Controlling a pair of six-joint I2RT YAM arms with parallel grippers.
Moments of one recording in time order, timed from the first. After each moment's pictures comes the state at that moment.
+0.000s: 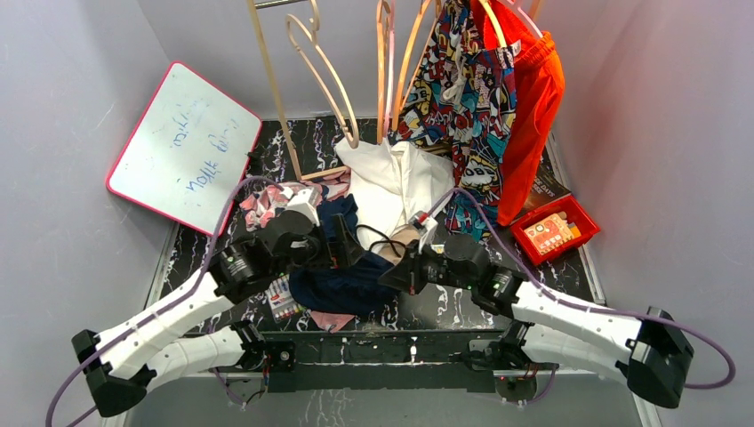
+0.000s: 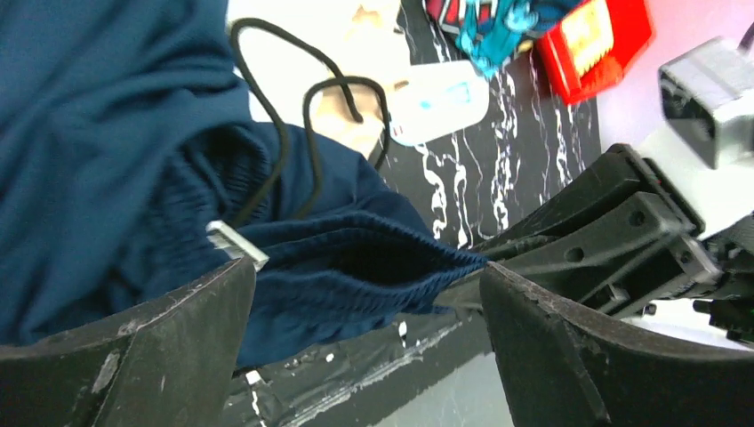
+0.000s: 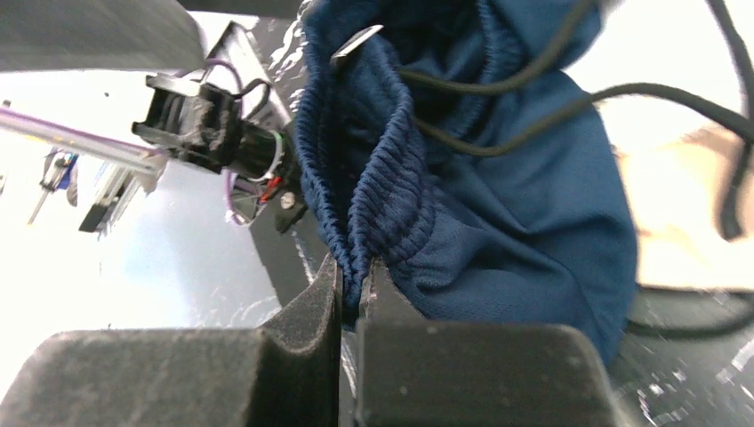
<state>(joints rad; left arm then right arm) -0.91 0.85 0.92 -0.67 -0.21 -0.84 0.97 0.87 0.45 0.11 -0.28 0.64</state>
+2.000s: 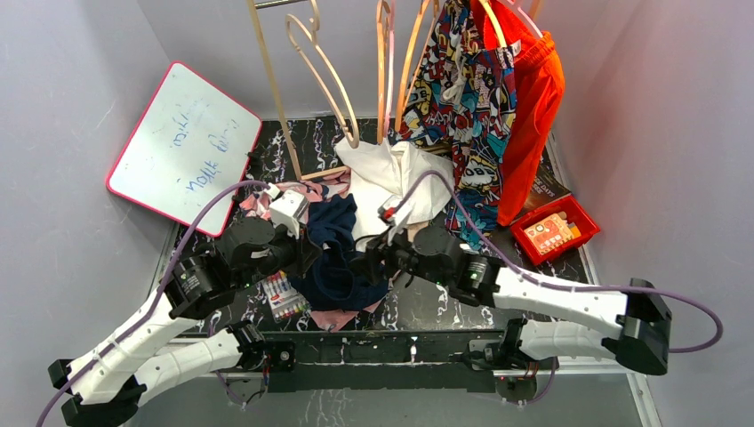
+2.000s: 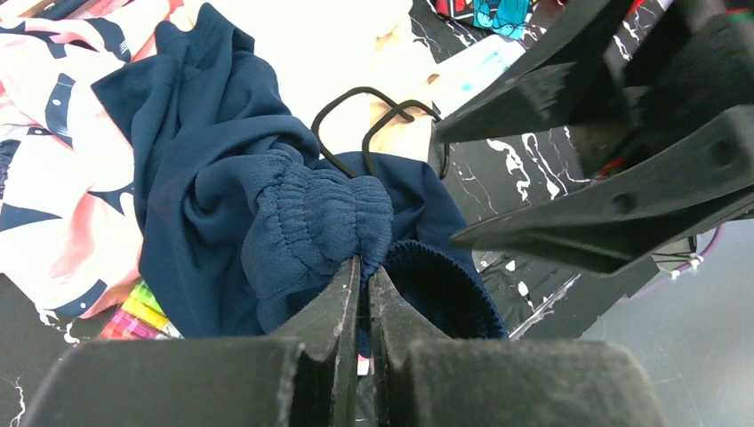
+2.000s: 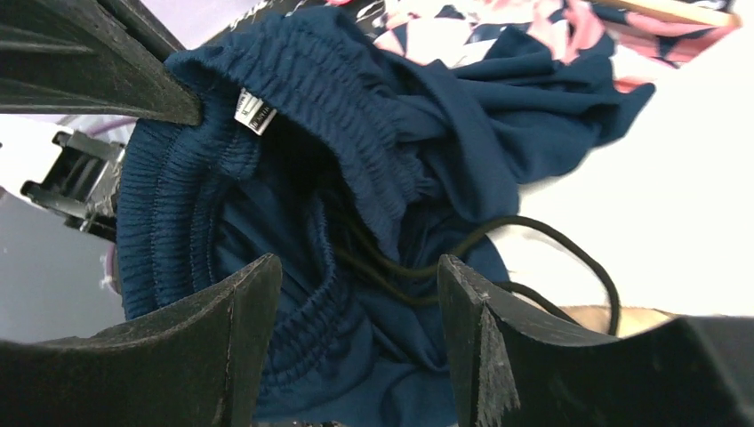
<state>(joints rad) -0.91 0.72 1.01 -0.81 -0.16 -0.35 1.18 1.06 0.74 0.09 0.11 0.31</state>
